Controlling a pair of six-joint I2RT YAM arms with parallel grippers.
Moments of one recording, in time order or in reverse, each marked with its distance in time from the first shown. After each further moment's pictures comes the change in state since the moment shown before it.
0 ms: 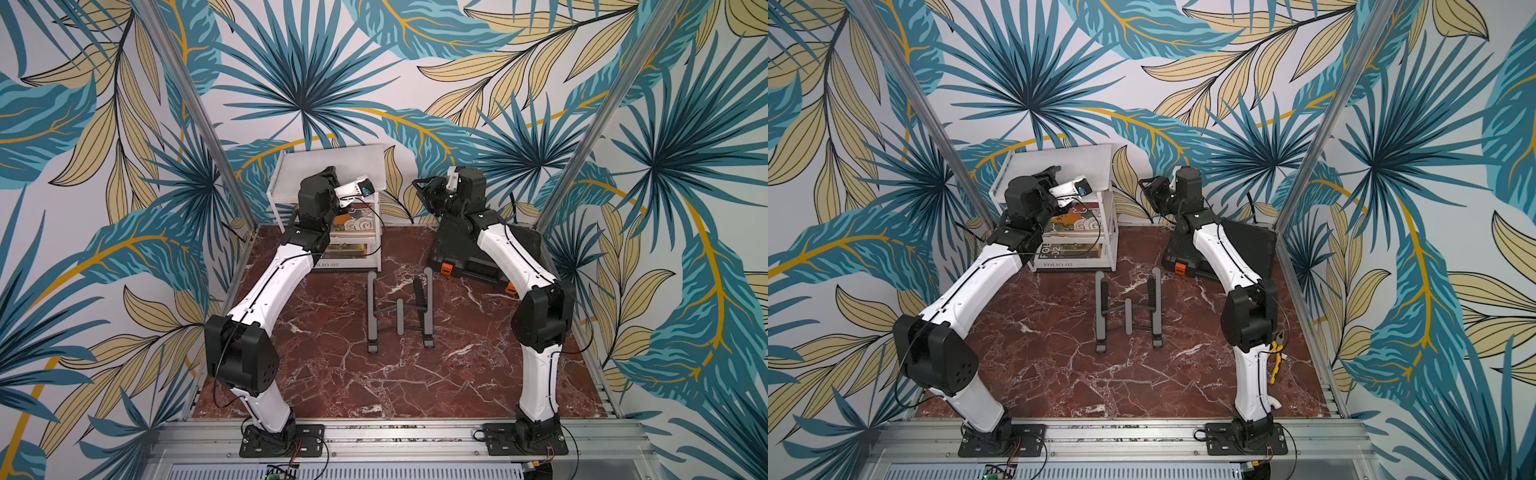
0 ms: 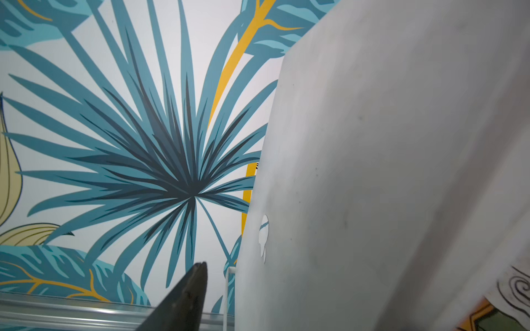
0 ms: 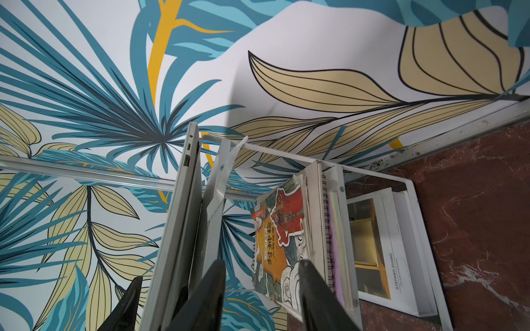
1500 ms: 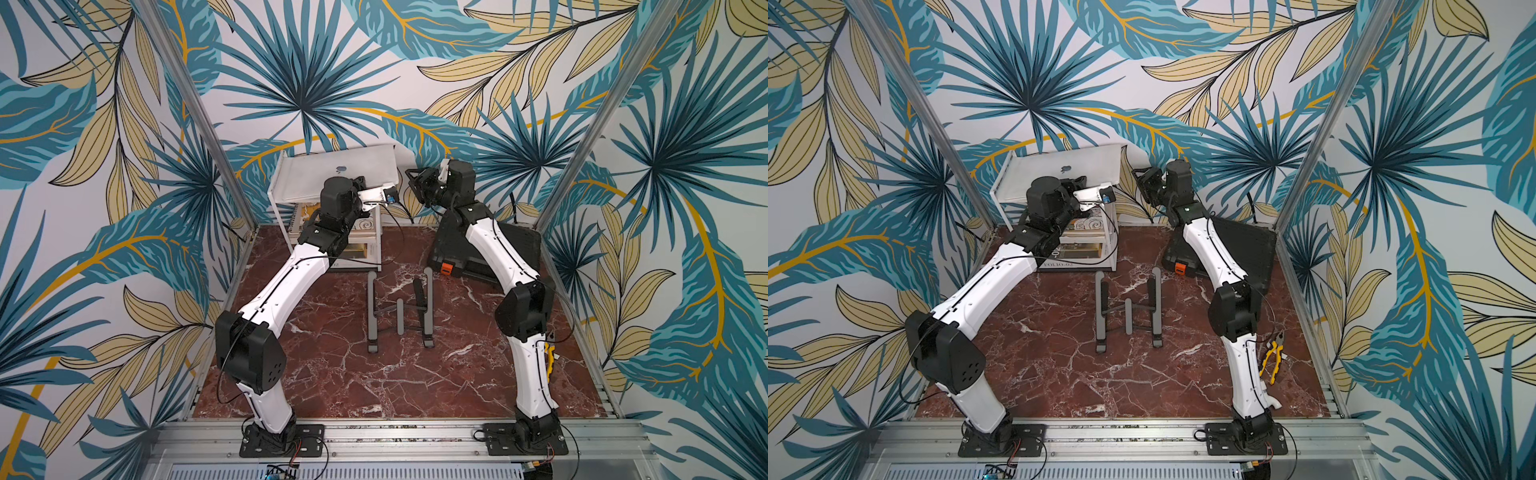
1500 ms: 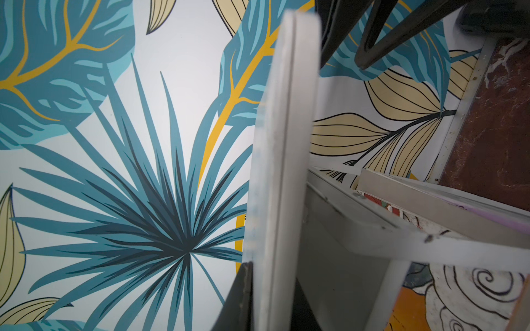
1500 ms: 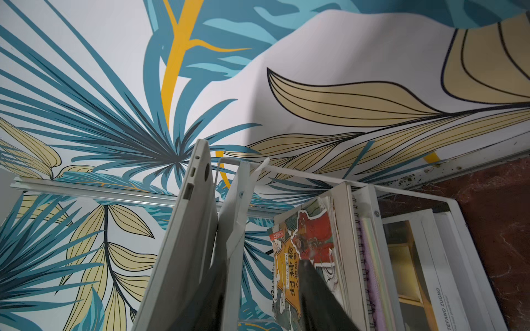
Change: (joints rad) left arm -0.117 0.037 0.070 -0.049 0.015 0.080; right arm 0.028 0.171 0.285 -0.050 0.056 0.074
